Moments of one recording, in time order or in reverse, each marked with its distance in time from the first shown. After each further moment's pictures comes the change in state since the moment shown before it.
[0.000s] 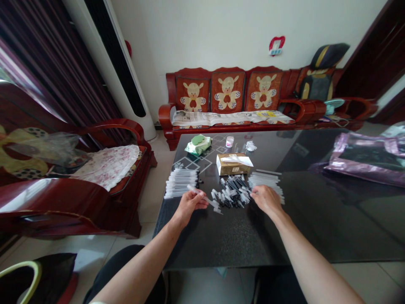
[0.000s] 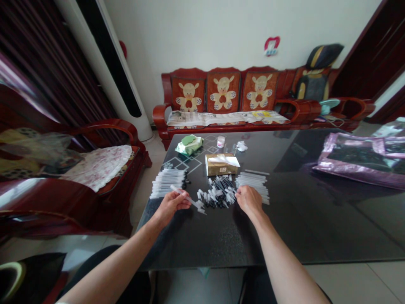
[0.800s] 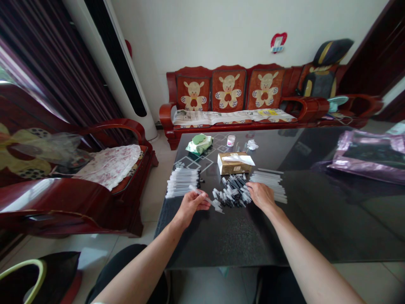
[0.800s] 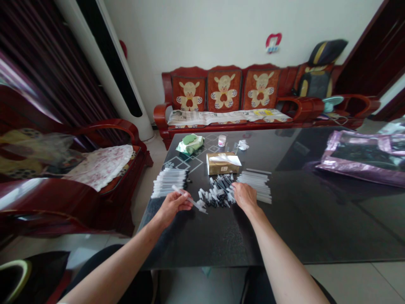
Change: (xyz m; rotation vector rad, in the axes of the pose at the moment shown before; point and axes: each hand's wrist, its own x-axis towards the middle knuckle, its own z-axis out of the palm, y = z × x) left_hand -0.006 0.004 0.003 -0.006 -0.018 -0.011; right_hand 0.010 -0.014 0.012 -0.053 0.033 -0.153
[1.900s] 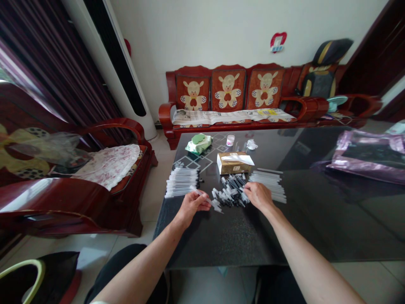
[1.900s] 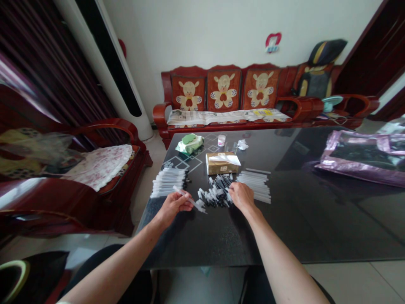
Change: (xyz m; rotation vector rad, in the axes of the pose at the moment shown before) left_hand 0.001 -0.005 0.001 0.024 -0.025 -0.010; right_hand 0.000 -0.007 -0.003 0.069 -0.017 0.033
